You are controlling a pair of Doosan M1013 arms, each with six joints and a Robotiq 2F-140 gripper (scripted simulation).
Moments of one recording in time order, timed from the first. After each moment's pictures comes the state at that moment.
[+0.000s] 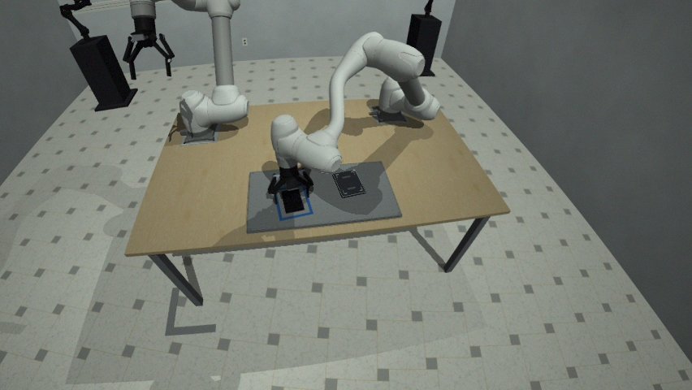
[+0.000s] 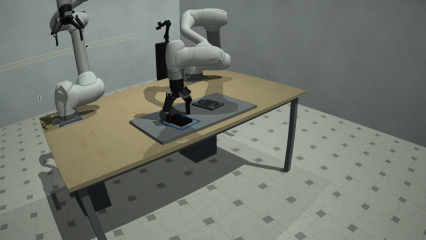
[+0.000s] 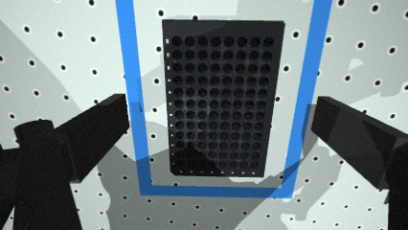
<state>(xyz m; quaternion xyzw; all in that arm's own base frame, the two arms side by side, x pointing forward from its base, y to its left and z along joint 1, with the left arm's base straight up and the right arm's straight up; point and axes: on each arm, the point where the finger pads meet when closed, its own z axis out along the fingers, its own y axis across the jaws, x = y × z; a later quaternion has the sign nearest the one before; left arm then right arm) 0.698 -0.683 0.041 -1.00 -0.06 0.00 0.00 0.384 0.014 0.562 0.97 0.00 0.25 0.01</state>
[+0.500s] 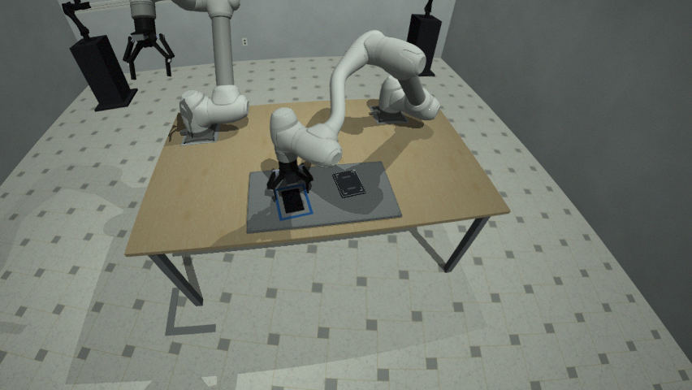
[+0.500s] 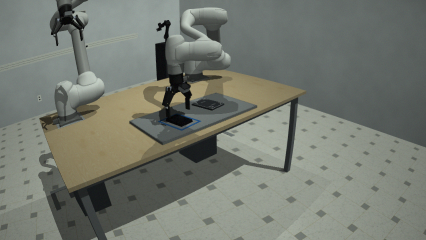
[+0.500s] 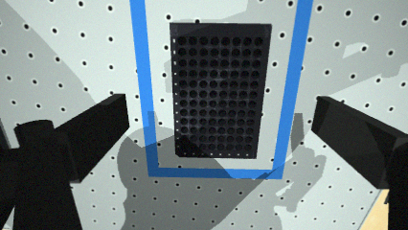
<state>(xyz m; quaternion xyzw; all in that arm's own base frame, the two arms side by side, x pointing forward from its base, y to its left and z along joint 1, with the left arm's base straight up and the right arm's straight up) 0.698 -0.683 0.070 -1.00 -0.06 0.00 0.00 0.384 0.014 0.562 0.97 0.00 0.25 0.01</state>
